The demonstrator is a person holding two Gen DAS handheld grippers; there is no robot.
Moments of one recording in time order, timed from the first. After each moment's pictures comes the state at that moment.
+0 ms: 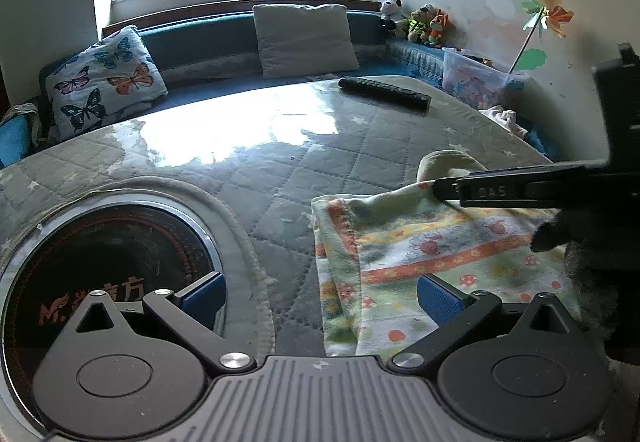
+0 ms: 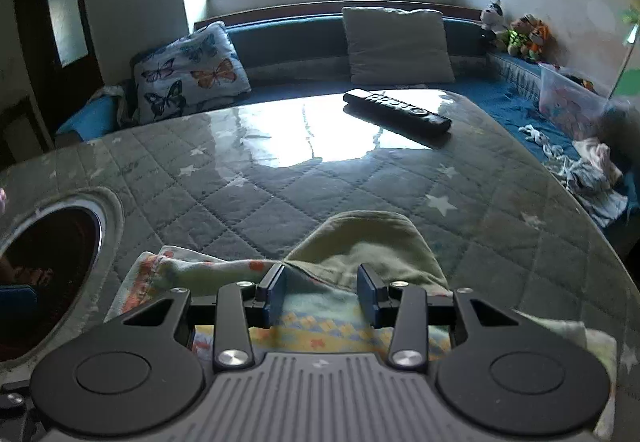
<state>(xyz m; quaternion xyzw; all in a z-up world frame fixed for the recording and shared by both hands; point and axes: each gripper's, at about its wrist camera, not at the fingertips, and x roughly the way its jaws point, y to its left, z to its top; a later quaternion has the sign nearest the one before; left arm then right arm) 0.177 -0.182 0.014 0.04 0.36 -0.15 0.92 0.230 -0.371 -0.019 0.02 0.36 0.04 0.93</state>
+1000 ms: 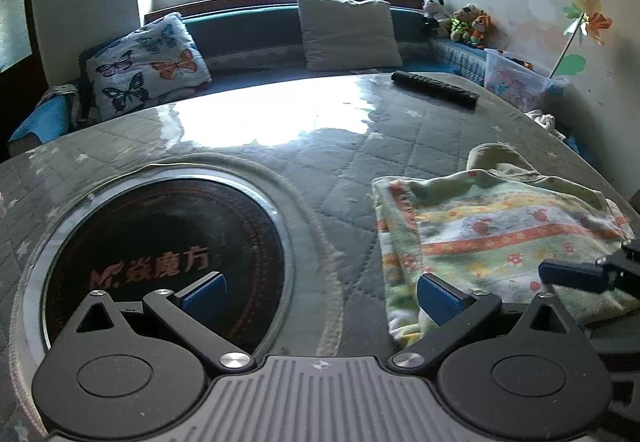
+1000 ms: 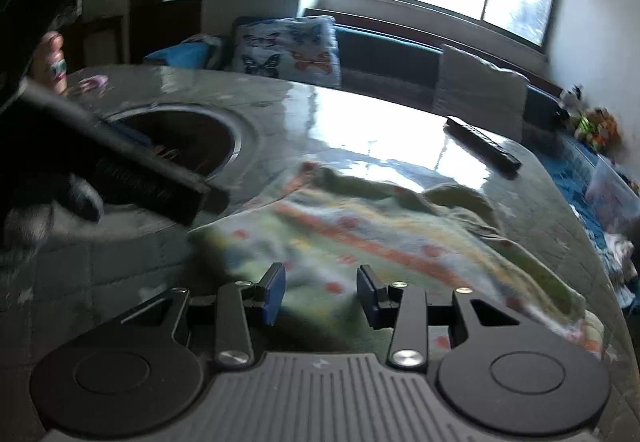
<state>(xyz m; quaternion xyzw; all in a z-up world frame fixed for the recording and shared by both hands) 0.167 -0.150 0.012 0.03 0.37 -0.09 0.92 0.106 -0.302 -0.009 -0.13 0.32 0.16 0.93</state>
